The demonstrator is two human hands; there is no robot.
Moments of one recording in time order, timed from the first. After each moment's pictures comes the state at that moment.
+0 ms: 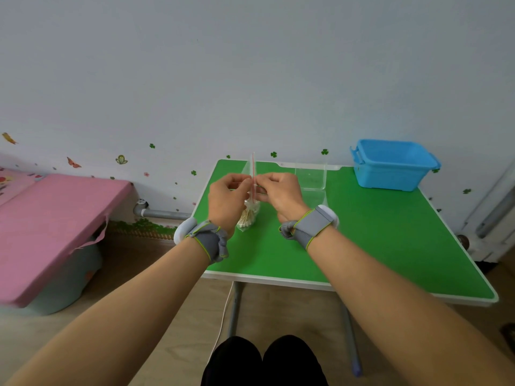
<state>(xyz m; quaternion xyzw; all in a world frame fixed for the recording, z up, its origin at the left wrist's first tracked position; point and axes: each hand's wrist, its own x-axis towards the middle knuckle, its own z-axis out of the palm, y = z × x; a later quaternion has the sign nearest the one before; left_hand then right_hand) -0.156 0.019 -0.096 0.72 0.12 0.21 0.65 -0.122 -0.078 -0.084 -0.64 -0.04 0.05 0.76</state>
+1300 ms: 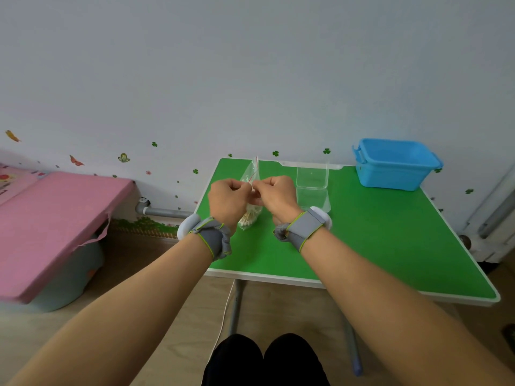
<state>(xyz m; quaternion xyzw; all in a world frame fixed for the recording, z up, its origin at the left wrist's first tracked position) -0.159 0.018 -0.092 0.74 0.18 0.20 0.61 -0.121 -0.064 -0.096 -0.74 0.00 0.01 0.68</state>
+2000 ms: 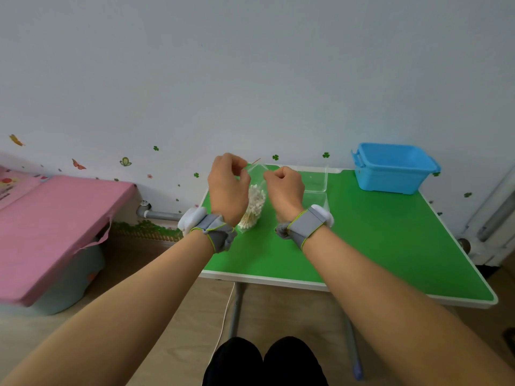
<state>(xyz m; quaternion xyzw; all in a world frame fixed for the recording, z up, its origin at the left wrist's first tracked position) -0.161 0.018 -0.069 0.81 0.07 0.37 0.45 -0.119 -0.073 -0.079 -0.78 0.01 -0.11 0.61</state>
